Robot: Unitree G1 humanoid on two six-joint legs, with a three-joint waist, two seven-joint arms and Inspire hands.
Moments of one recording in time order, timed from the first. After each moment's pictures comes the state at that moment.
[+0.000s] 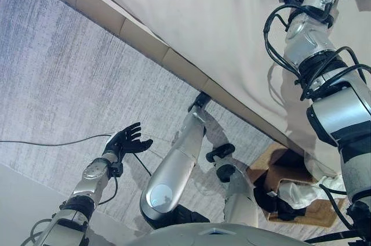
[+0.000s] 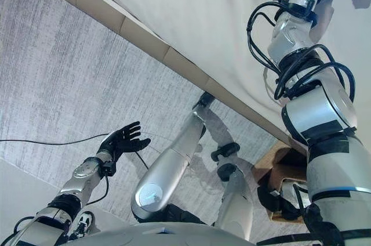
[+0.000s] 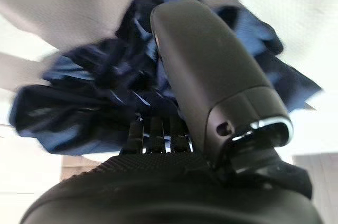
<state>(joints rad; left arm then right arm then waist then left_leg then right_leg) -0.14 0.47 -0.23 0.80 -0.48 -0.14 -0.16 -1.39 -0.61 0.67 1.01 -0.33 0.37 -0.62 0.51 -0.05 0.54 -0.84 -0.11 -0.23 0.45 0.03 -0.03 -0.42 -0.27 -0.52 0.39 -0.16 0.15</state>
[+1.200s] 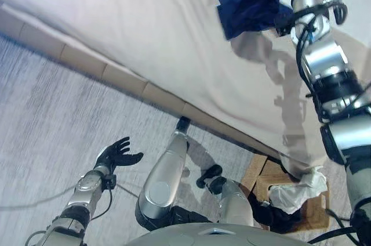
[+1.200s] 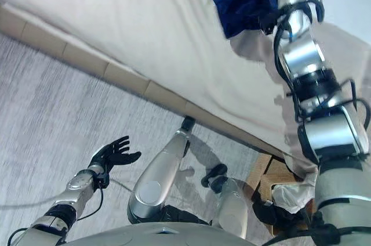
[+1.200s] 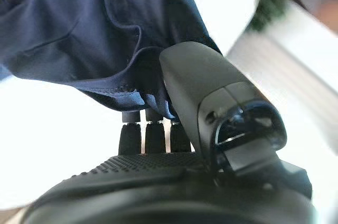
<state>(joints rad) -0.09 0.46 -0.16 0.90 -0.41 -0.13 -0.10 -1.03 -0.73 0.27 0.42 0.06 0.08 -0.29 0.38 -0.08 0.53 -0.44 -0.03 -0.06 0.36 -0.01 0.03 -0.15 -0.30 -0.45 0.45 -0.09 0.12</state>
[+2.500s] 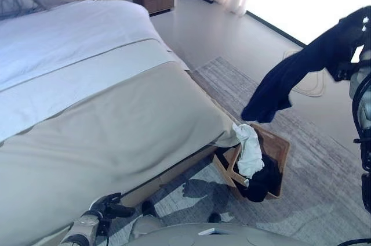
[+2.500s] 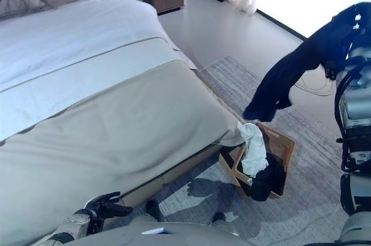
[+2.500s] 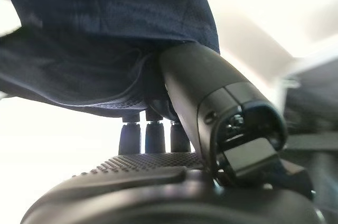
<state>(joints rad) 0.01 0.38 -0.13 1.10 -0.12 0.04 -0.10 -0.60 -0.95 0.02 0.43 0.20 0.29 -0.34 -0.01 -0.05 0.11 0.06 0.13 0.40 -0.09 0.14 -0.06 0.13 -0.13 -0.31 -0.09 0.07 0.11</state>
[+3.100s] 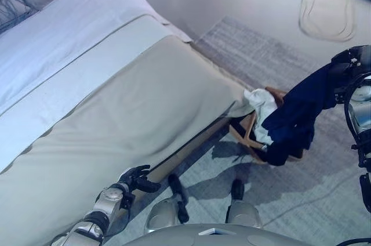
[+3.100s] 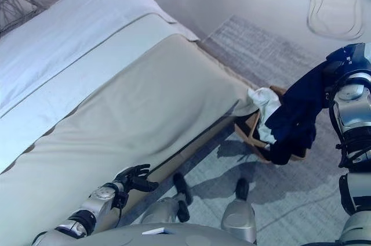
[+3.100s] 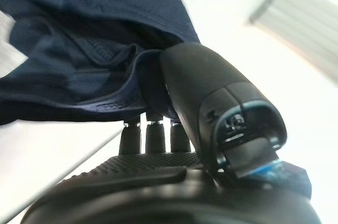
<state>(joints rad) -0.11 0.32 -0.28 0.98 -0.17 0.01 -0.12 -0.65 -0.96 0.19 0.69 0.10 0.30 -0.24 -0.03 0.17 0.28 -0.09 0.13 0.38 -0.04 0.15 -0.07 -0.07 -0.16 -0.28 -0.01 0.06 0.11</state>
